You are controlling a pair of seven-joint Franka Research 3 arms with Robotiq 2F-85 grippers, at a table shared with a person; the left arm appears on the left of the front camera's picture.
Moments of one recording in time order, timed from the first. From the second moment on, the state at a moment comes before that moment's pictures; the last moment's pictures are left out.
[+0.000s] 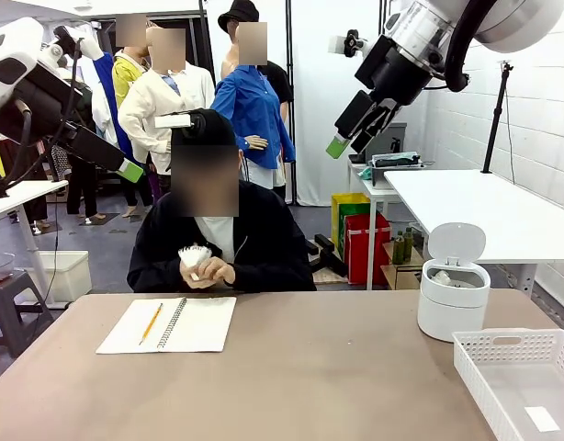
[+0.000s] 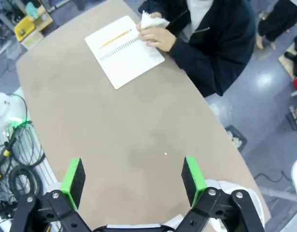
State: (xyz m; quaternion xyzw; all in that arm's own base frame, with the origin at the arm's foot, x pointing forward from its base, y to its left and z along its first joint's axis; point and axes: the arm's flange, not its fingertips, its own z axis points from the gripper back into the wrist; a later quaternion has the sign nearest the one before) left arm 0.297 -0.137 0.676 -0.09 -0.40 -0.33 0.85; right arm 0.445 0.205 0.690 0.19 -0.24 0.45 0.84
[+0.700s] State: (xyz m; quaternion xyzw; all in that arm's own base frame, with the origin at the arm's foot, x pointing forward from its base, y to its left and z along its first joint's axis) left arm 0.297 -0.137 0.676 -0.09 -0.40 -0.33 0.85; right arm 0.445 0.205 0.691 0.19 -0.24 0.45 0.84
